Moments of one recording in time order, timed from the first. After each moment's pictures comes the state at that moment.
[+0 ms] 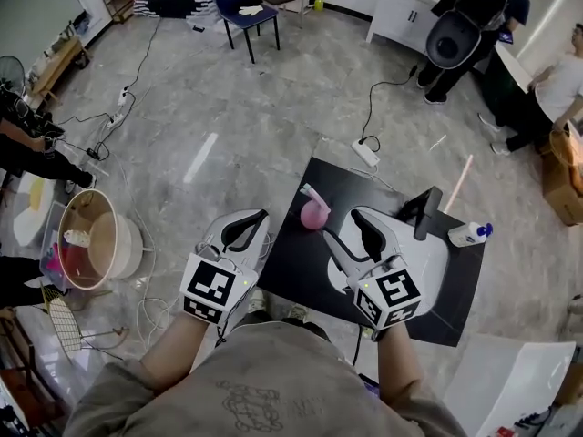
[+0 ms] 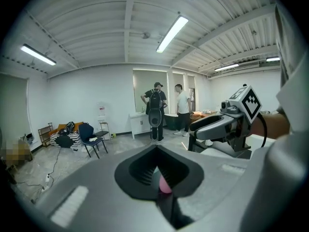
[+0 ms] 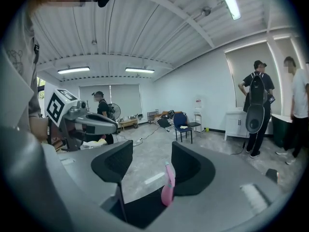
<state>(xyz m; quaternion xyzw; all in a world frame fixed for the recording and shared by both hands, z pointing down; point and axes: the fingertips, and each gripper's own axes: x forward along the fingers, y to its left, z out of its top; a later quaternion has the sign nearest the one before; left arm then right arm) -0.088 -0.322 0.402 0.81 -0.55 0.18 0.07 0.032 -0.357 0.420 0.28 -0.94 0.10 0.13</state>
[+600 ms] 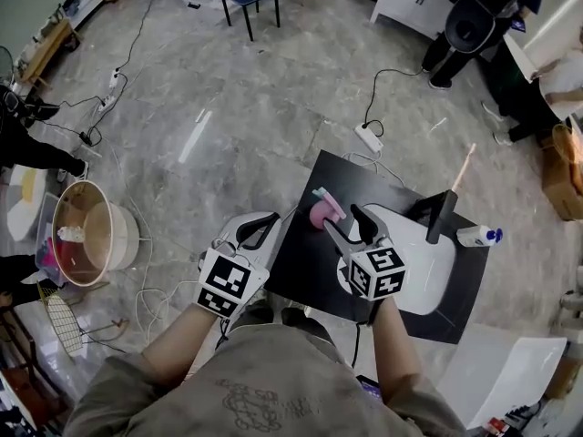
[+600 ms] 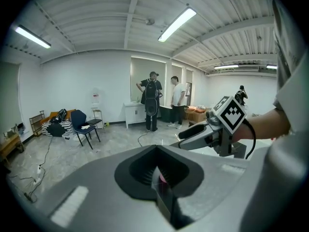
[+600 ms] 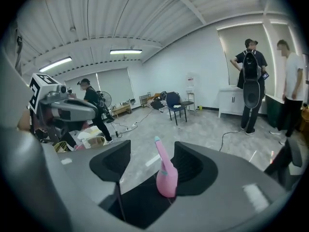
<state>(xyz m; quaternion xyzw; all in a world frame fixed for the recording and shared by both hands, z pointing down) -0.110 -0.352 0.475 0.82 -0.51 0.20 0.14 -0.001 -0.409 0.541 0.31 -0.91 0.19 0.22</state>
